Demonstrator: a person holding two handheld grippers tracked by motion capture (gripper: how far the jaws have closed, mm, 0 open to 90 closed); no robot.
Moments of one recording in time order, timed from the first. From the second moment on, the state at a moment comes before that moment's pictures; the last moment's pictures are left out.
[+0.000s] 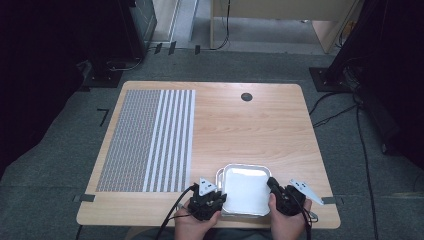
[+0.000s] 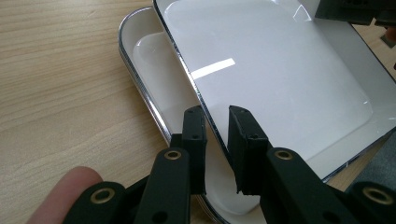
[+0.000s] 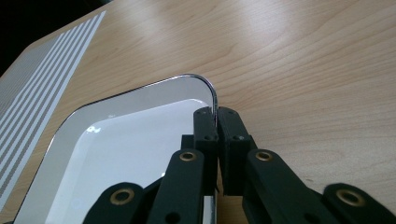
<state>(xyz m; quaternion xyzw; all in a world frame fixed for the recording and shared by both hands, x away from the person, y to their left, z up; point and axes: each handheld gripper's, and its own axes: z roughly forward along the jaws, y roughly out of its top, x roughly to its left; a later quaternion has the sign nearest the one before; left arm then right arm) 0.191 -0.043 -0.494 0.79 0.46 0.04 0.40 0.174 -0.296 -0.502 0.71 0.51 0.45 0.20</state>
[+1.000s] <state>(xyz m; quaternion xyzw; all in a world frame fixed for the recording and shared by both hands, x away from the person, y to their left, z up) 0.206 -0.011 -0.467 0.78 0.47 0.07 0.40 0.197 -0.264 -0.469 0.68 0.55 0.43 0.21</state>
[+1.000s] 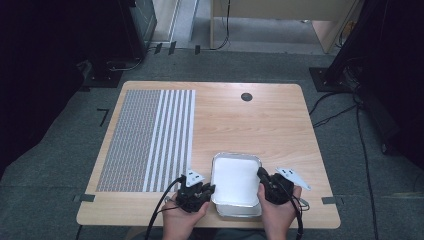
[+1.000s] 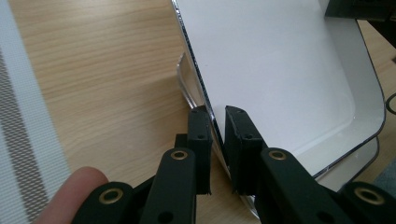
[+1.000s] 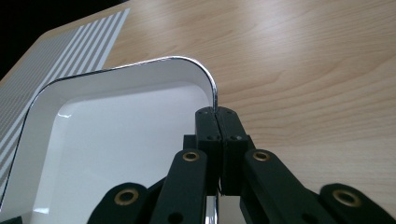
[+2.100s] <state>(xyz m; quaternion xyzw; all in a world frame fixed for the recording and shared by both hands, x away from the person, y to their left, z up) 0.244 0.107 -0.441 0.71 0.54 0.14 0.43 0.275 -0.143 -0.438 0.64 0.59 0.46 0.19</state>
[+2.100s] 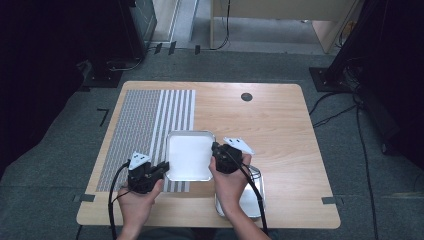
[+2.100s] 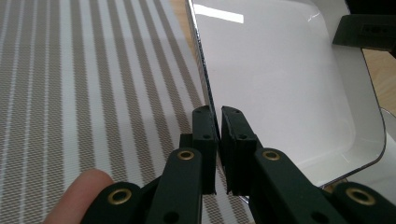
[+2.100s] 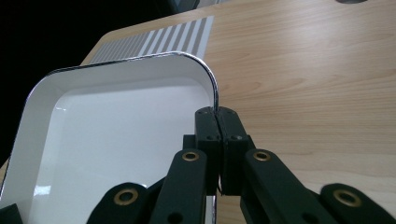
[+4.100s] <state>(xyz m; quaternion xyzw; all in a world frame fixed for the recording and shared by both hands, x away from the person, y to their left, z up) 0.392 0.232 -0.489 0.65 0.66 0.16 0.34 0.448 0.017 -0.494 0.67 0.63 0.38 0.12</state>
